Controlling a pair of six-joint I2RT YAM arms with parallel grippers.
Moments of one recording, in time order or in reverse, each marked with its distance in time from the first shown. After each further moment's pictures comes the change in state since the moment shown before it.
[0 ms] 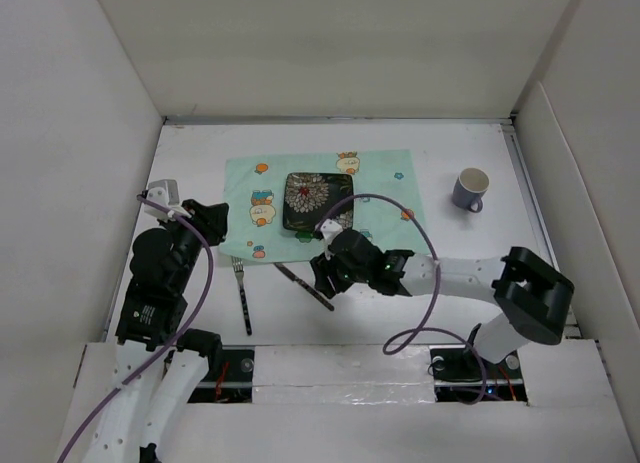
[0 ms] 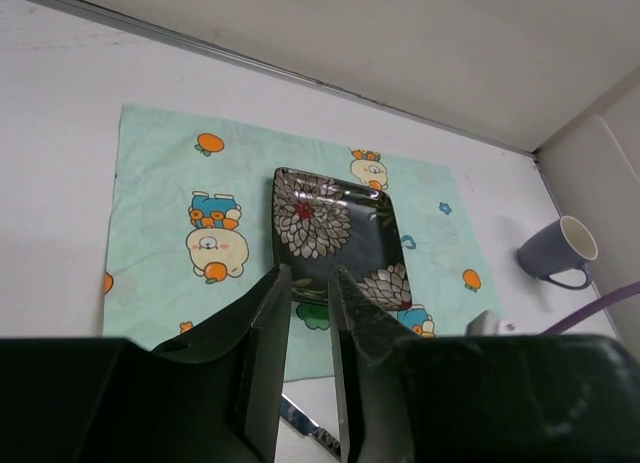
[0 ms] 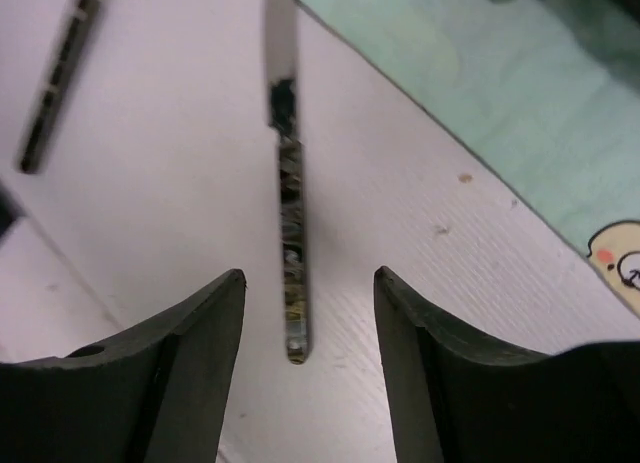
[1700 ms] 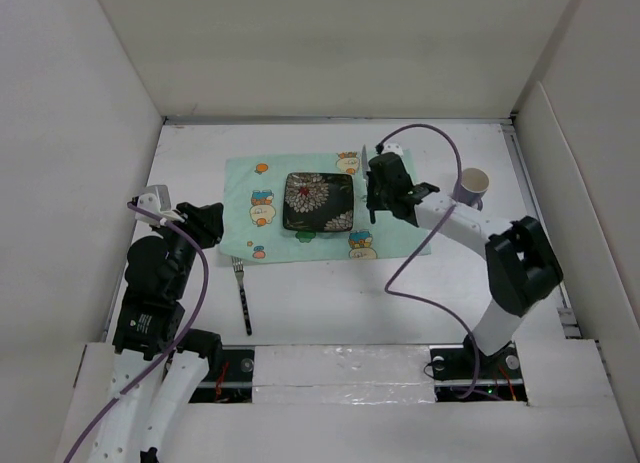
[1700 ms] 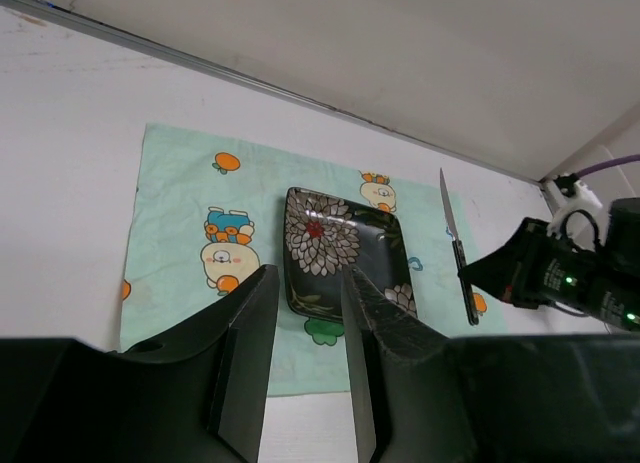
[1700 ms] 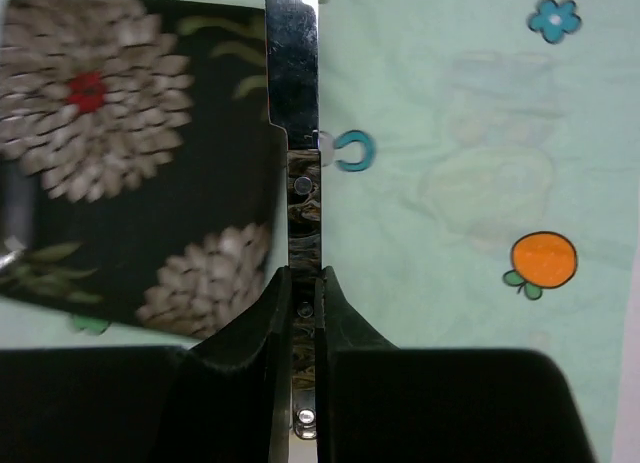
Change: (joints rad) left arm 0.000 -0.047 0.000 -0.006 -0.064 -0.001; right arm -0.427 0.158 0.330 -0.193 0.283 0.086
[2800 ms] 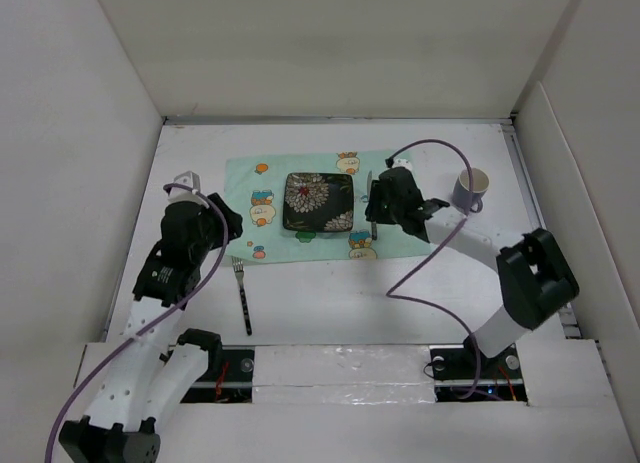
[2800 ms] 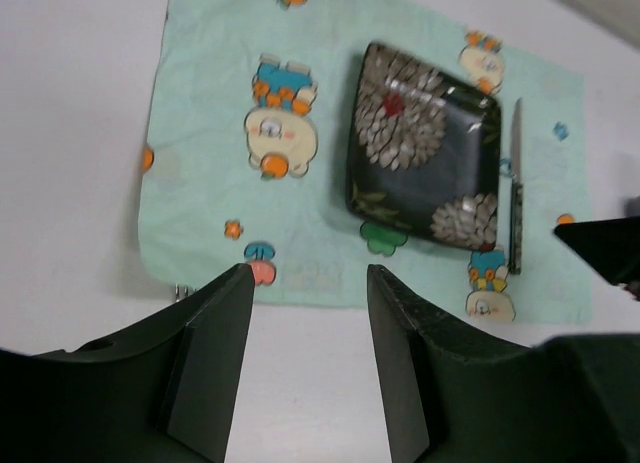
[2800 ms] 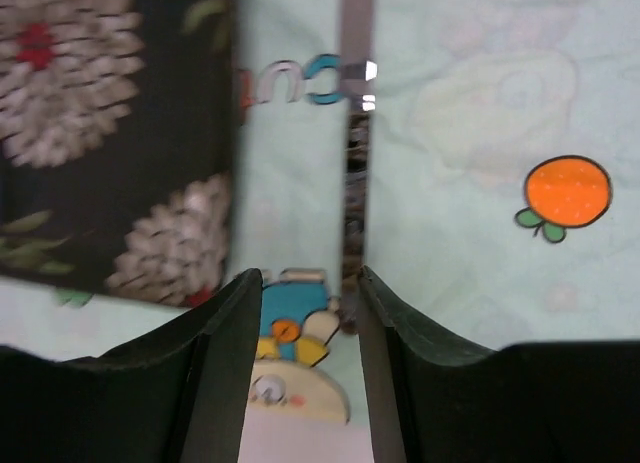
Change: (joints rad) left arm 0.000 0.238 0.005 -0.111 -0.003 -0.050; right arm -0.066 -0.006 -0.150 0.070 -0.092 0.113
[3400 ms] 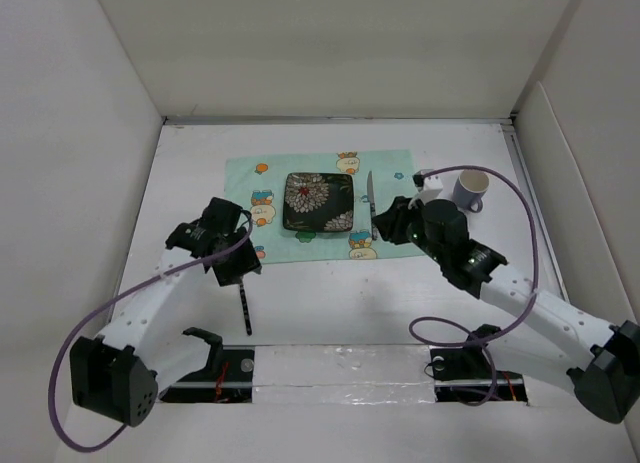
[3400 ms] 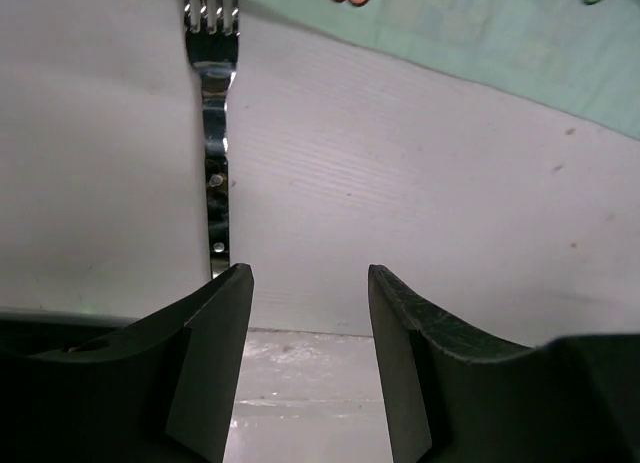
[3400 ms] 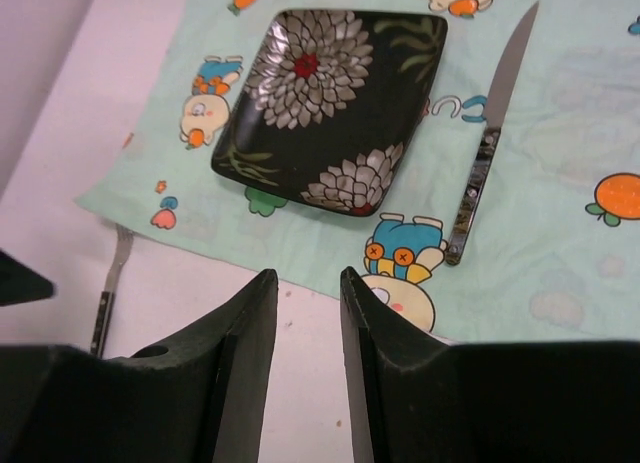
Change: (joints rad) left arm -0.113 0.325 0.074 -0.500 0.097 -0.216; right arm 0.146 -0.623 -0.311 0.118 -0.045 -0.050
